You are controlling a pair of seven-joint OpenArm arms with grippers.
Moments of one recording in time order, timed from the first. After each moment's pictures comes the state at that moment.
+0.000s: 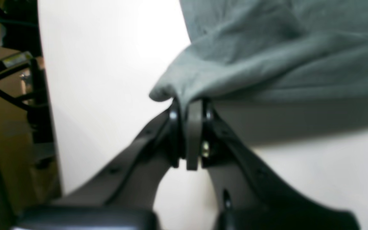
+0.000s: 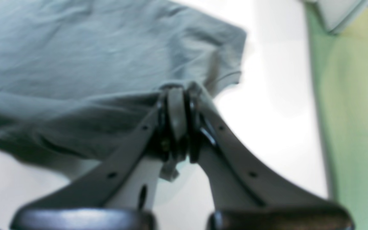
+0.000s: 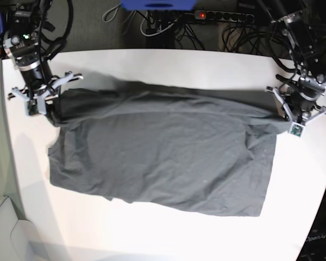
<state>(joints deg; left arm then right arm) 6.6 -8.0 -30.9 101.8 8.8 -40.7 44.8 -25.8 6.0 21.4 116.4 6.7 26.1 -25.4</state>
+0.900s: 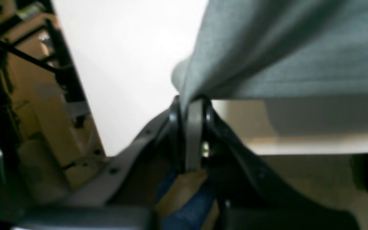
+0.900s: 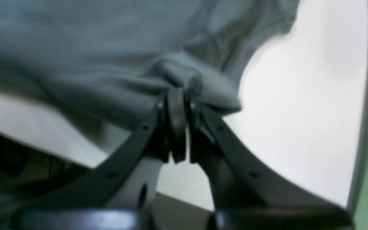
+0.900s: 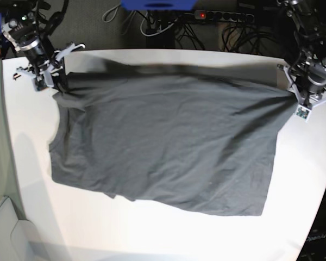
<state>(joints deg) 14.3 -11.7 -30.7 112.8 7.7 -40.8 61.6 -33.3 4.7 25.8 116.5 6.9 38.0 -26.3</state>
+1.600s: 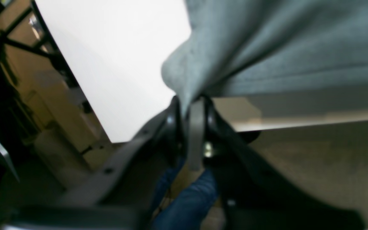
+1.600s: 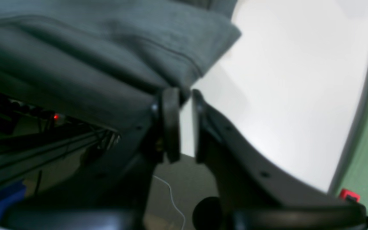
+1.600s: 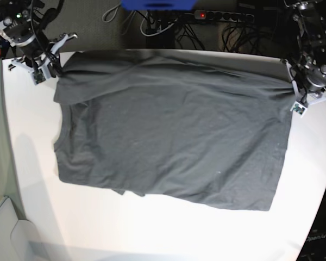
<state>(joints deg) 14.3 -17.0 -25.1 107.2 8.0 -40.7 63.8 -34.0 5.9 28.5 116.4 6.4 40.3 -37.9</state>
